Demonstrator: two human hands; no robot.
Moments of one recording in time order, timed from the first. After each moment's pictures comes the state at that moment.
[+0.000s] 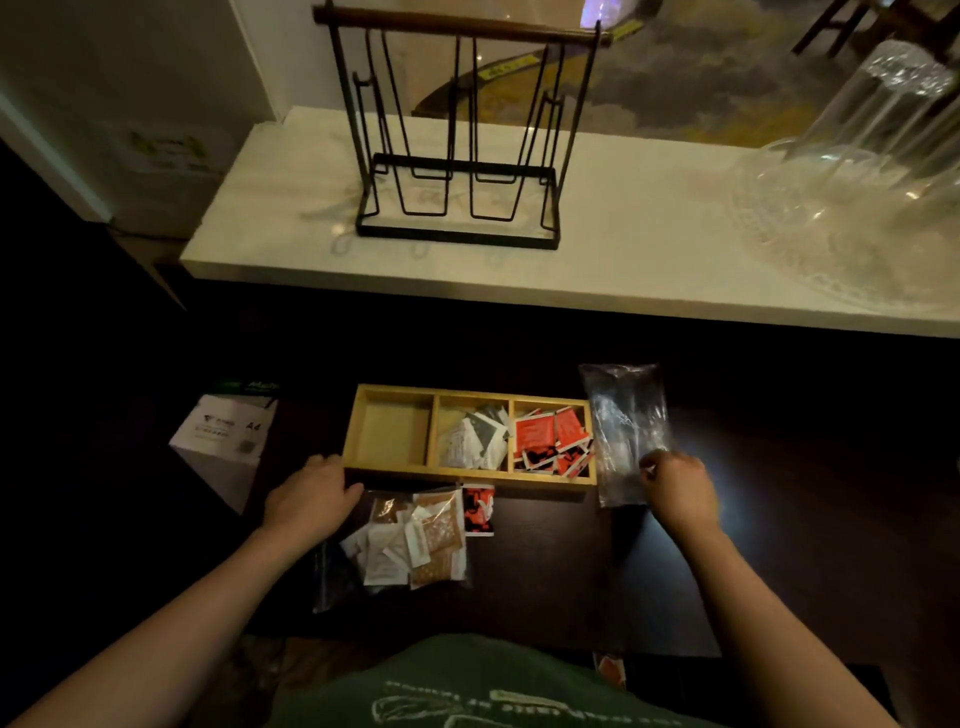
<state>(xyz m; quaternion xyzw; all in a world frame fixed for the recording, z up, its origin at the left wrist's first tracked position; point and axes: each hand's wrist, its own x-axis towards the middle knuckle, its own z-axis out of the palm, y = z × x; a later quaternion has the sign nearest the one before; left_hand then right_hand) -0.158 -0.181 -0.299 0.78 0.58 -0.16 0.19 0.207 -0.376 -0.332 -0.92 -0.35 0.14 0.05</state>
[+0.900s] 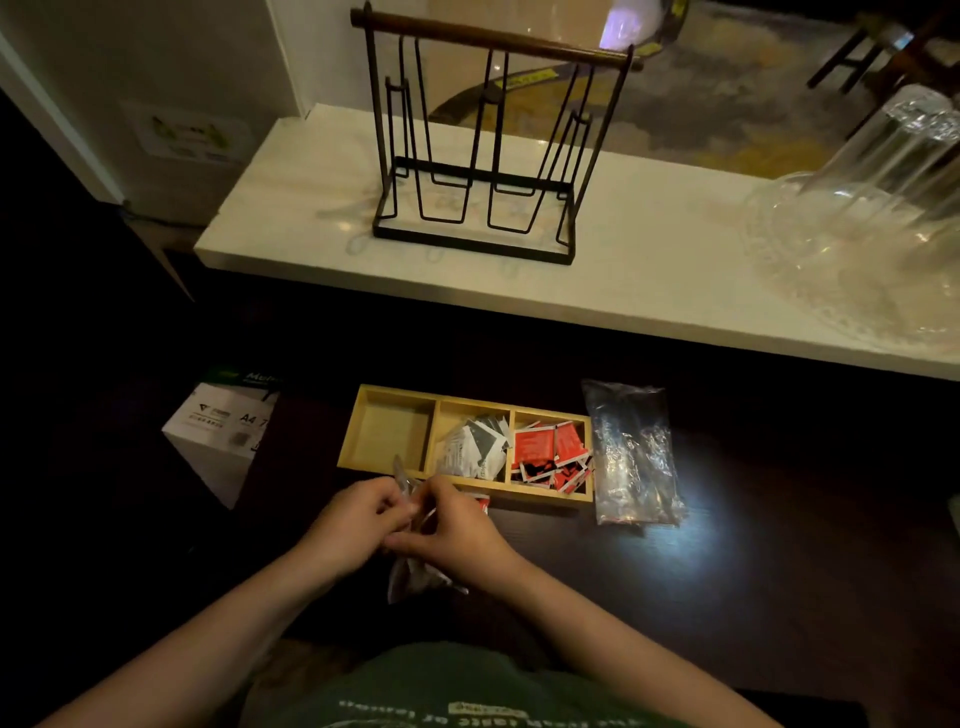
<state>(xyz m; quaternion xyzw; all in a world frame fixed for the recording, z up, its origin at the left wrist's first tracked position) -0.130 -0.231 -0.253 0.71 0.50 0.02 0.49 0.000 -0.304 -0.259 -0.65 -0.51 0.49 0.27</state>
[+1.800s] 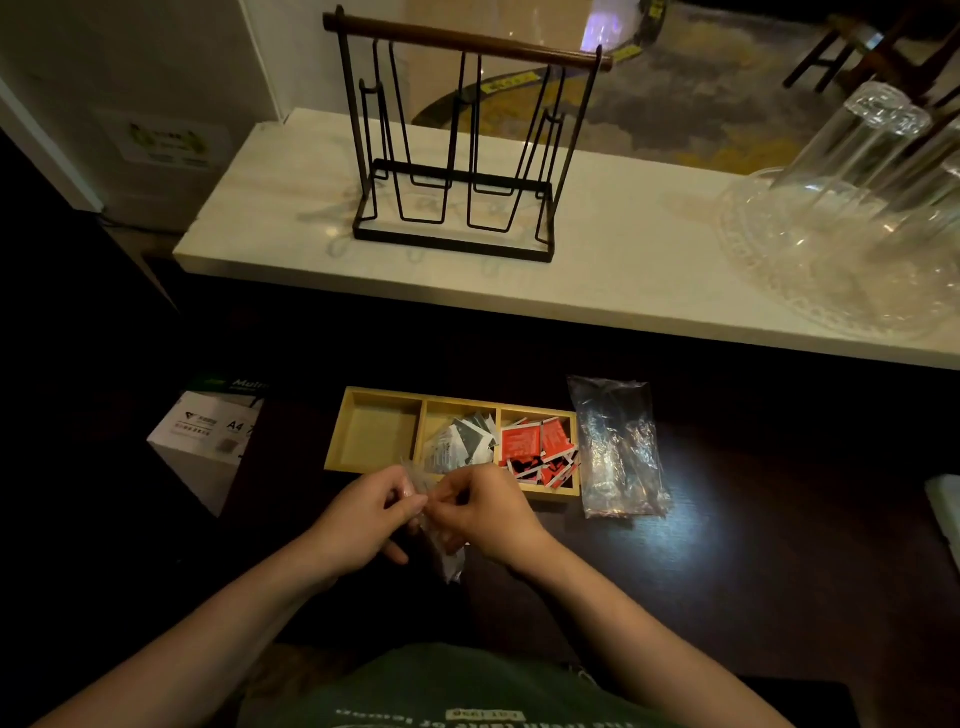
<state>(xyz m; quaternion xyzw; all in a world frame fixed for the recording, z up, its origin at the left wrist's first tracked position) -0.112 -0.242 -0.228 0.68 0.47 0.04 0.56 0.034 -0.308 -0.237 -0.68 -0.46 0.48 0.30</state>
